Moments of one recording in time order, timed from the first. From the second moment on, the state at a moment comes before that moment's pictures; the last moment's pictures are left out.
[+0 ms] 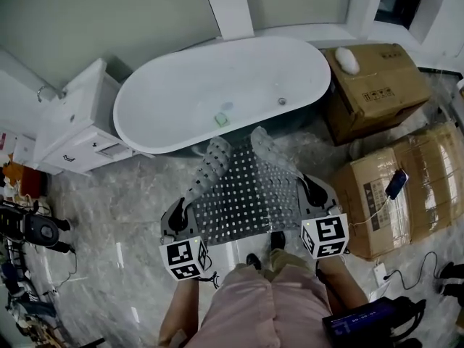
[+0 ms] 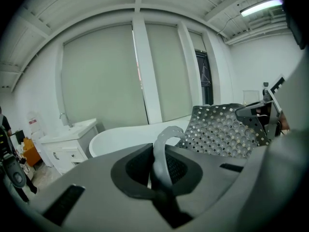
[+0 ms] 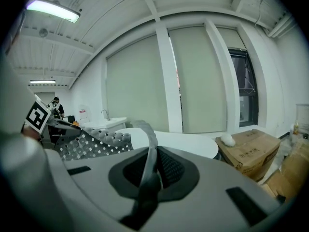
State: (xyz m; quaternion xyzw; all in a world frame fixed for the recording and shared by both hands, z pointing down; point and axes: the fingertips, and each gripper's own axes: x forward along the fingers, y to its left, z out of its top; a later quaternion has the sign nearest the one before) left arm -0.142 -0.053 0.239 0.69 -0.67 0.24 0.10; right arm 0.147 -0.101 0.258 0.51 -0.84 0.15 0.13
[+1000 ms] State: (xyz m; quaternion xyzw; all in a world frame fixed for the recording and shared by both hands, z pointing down) left arm -0.232 -0.061 0.237 0.66 -0.71 0.21 0.11; right arm 0.060 -0.151 0.239 0.48 -0.86 0.11 0.14
